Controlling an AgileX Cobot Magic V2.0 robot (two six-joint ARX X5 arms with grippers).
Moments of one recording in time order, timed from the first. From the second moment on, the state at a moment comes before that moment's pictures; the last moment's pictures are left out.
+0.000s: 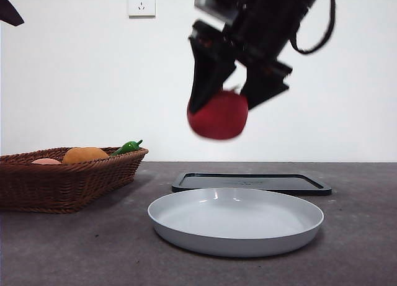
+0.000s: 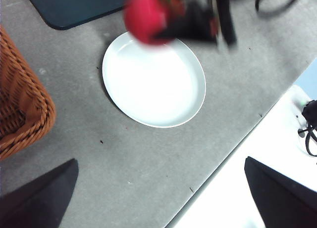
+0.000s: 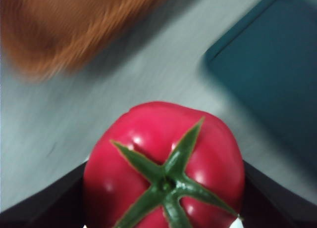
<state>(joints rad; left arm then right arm) -0.40 0.93 1.09 -1.00 0.48 0.06 0.62 1.56 1.21 -0.47 -0.16 0.01</state>
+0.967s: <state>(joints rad) -0.40 0.93 1.09 -1.00 0.48 0.06 0.36 2.05 1.51 -0.27 -0.16 0.00</state>
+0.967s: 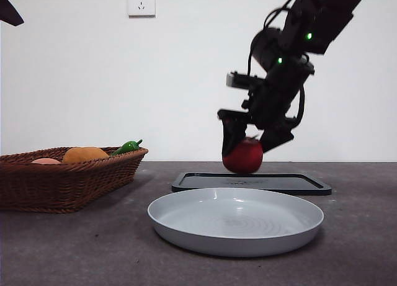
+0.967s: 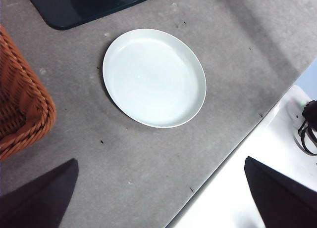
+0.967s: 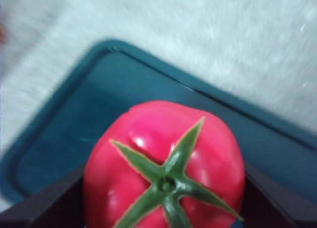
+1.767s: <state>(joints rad) -0.40 0.93 1.09 -1.01 0.48 0.06 0.36 2.08 1.52 -0.30 -0.16 -0.02</state>
